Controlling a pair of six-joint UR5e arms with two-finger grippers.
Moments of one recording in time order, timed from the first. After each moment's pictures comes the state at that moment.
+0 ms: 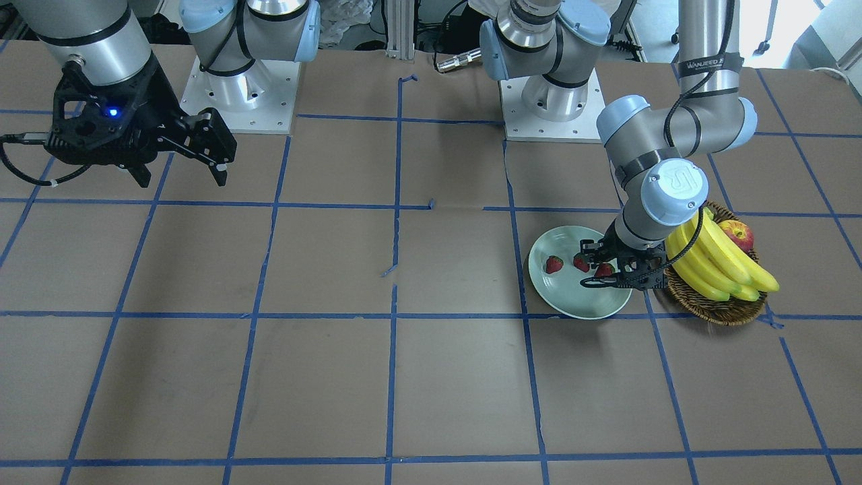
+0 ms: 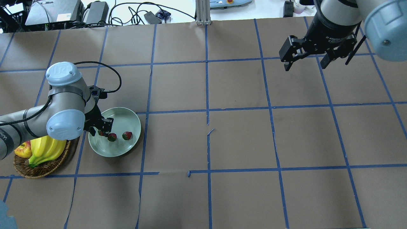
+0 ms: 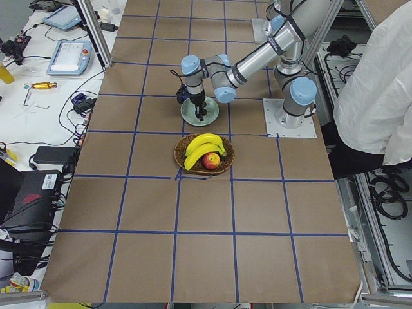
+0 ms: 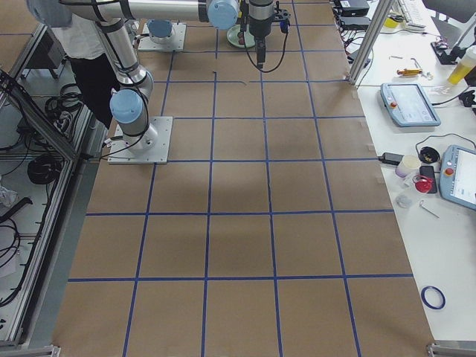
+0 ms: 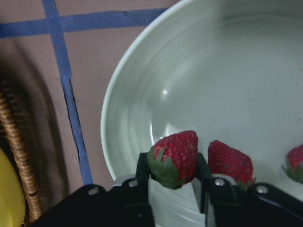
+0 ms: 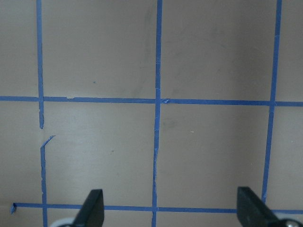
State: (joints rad) left arm -1.33 -1.81 -2.09 -0.93 1.74 0.28; right arm 1.53 -1.58 1.59 -1.63 -1.55 -0.07
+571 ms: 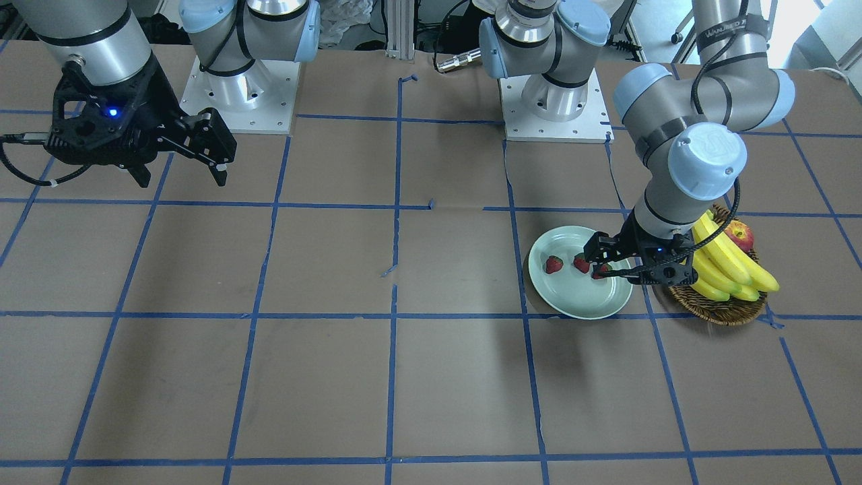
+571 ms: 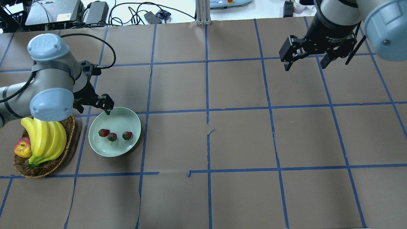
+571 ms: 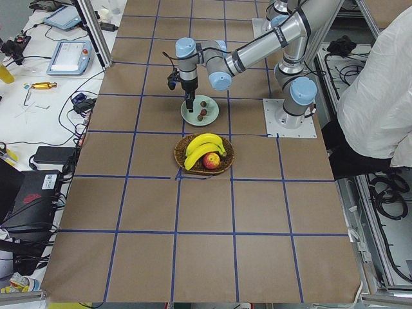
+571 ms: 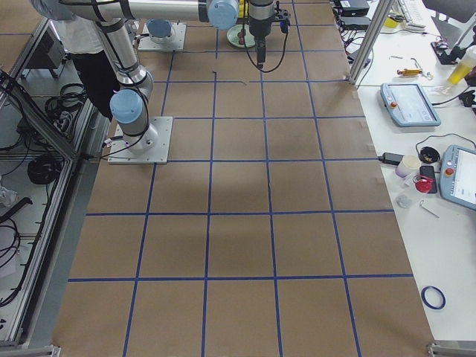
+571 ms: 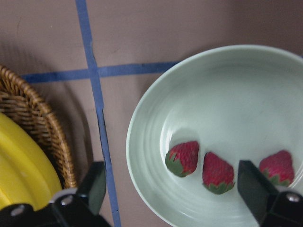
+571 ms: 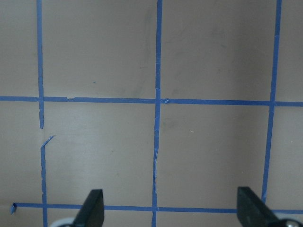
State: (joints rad) left arm -1.37 -1.74 -1.91 -1.08 1.66 0.23; right arm 1.53 -1.58 1.59 -1.63 -1.55 -0.07
